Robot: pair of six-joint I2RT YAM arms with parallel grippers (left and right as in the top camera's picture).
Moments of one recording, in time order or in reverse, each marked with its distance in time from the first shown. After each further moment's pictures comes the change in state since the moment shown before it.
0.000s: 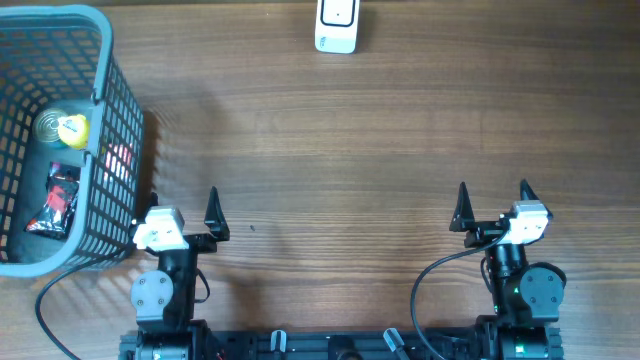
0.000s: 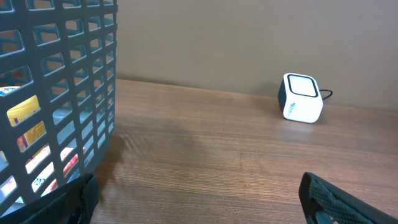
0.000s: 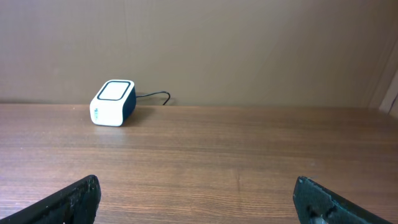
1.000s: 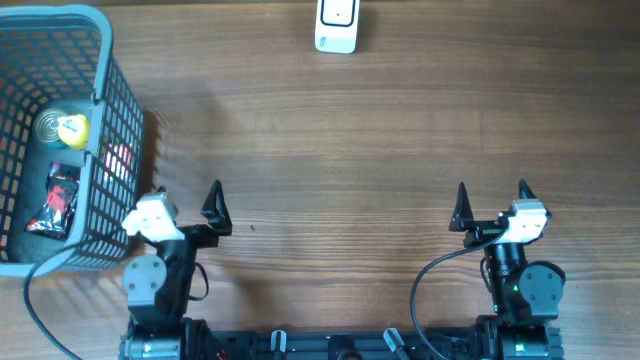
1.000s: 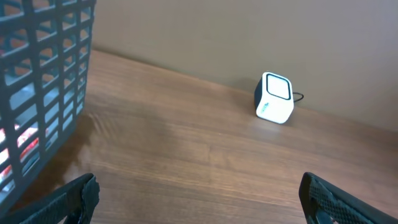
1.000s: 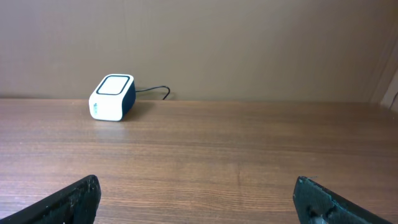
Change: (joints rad) left arm 0.000 0.226 0.151 -0.017 0.075 -0.172; right arm 0.000 0.026 0.000 0.000 0.000 0.000
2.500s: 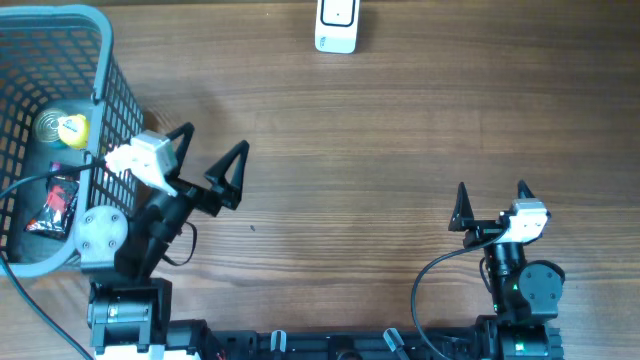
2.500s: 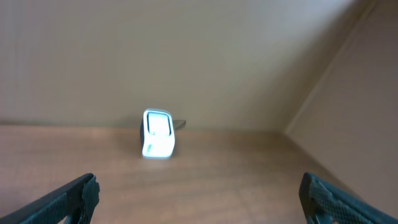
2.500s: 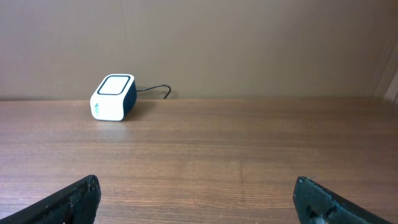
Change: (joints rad) left arm 0.000 0.388 0.436 0.122 0.448 -0.068; right arm 0.000 0.006 0.000 0.000 0.000 0.028
